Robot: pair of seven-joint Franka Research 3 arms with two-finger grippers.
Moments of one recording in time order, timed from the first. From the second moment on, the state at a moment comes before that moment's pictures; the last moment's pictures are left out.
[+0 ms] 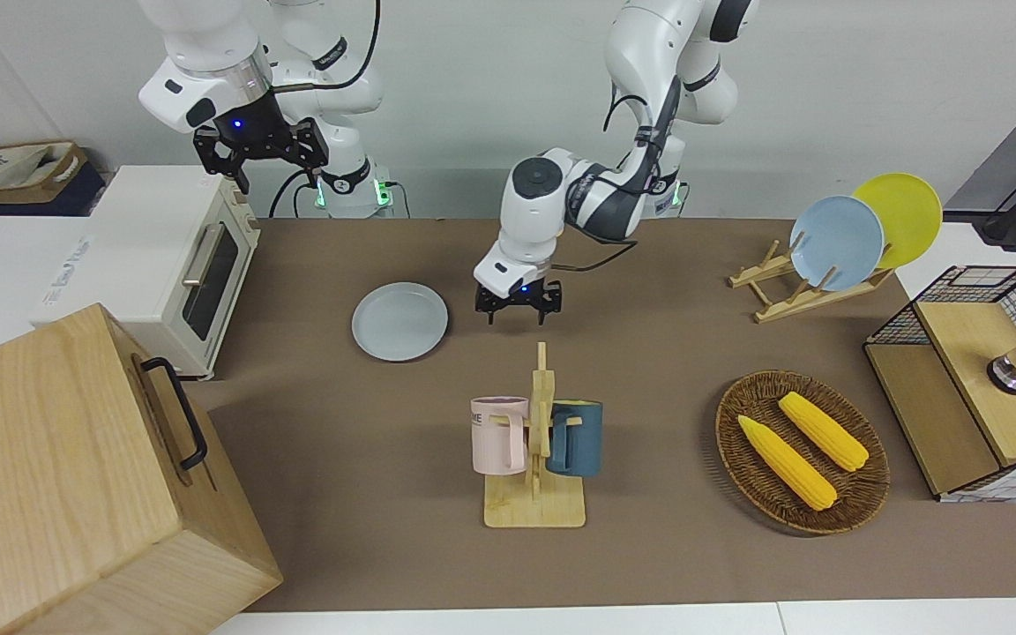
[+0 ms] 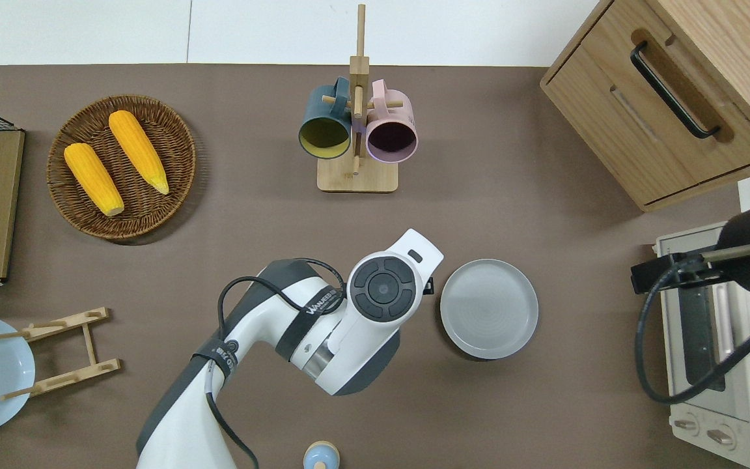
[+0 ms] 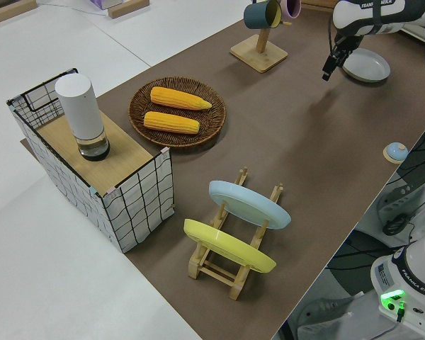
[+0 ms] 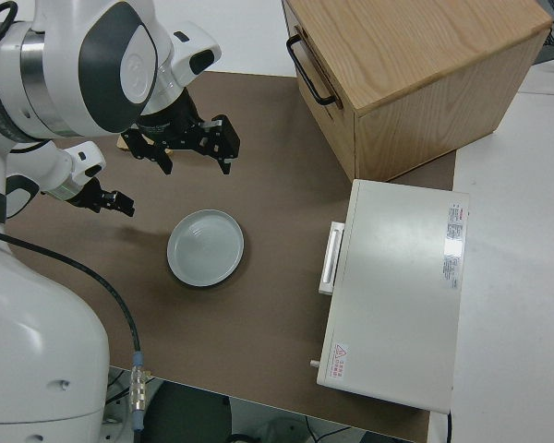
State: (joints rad) left arm -0.44 0.30 -0.23 -1.88 0.01 2.21 -0.62; right arm -0.03 -0.02 0.14 -1.48 0.00 1.33 0.02
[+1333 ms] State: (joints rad) left arm -0.03 0.06 -0.21 -1.87 -0.07 1.81 -0.03; right arm -0.03 -0.02 0.14 -1.48 0.00 1.33 0.02
